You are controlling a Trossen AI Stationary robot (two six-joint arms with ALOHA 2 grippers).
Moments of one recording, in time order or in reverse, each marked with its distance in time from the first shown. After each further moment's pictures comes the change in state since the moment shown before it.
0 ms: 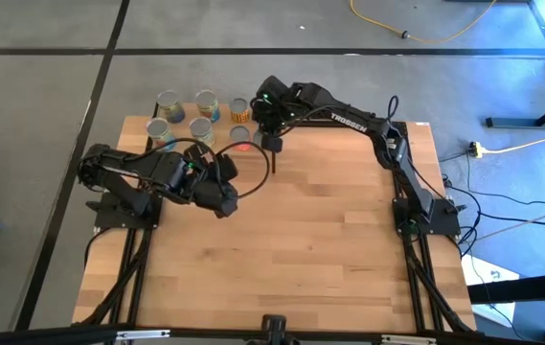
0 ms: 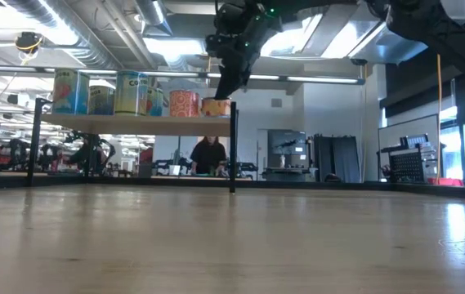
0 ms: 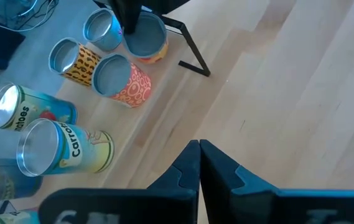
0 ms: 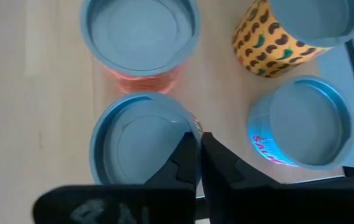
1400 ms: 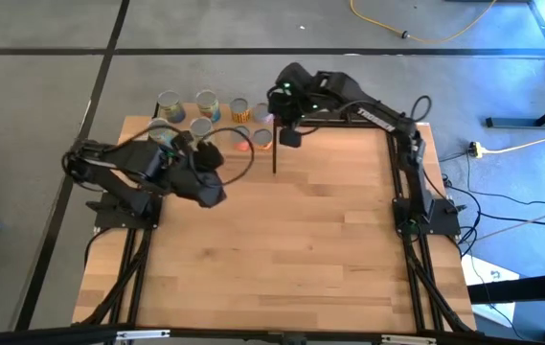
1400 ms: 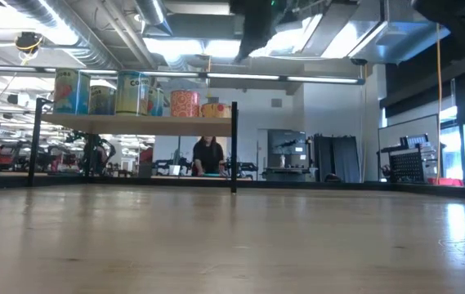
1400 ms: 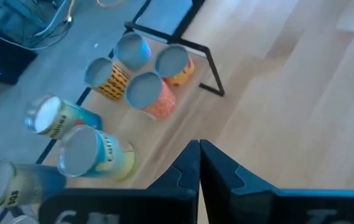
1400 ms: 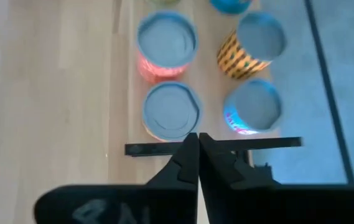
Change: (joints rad) left arm 0.000 -0.098 0.000 -0.002 -0.077 0.029; right arm 0.014 -0.174 0.011 -0.131 0.020 -0.074
